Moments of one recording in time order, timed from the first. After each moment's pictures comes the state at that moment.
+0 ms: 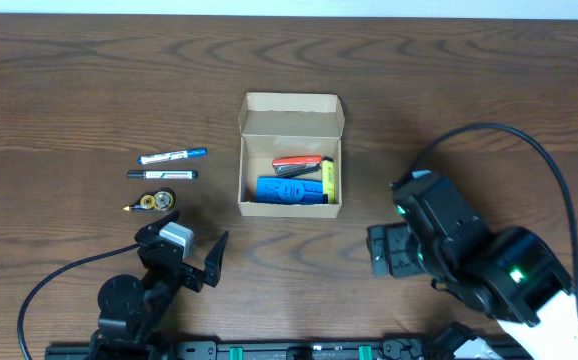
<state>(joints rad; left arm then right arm) -0.16 0.01 0.11 -0.35 0.31 0.01 0.64 1.02 1.22 -1.38 0.10 0.49</state>
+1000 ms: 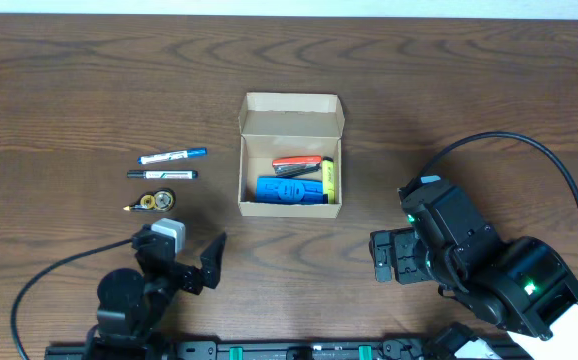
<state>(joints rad) -0.16 0.12 0.22 -0.50 0.27 -0.16 0.64 0.99 1.22 -1.39 0.10 0.49</state>
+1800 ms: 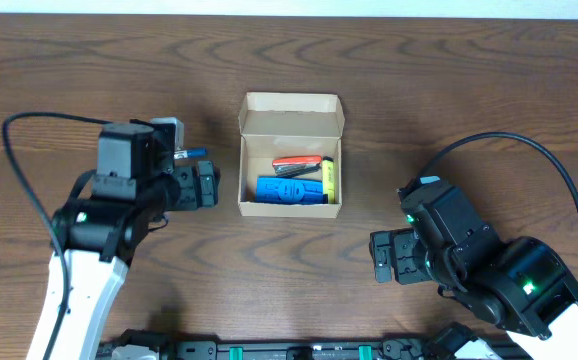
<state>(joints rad) -0.16 1.13 1.02 -0.86 0.17 -0.27 0.64 0.99 1.21 -1.39 0.10 0.49</state>
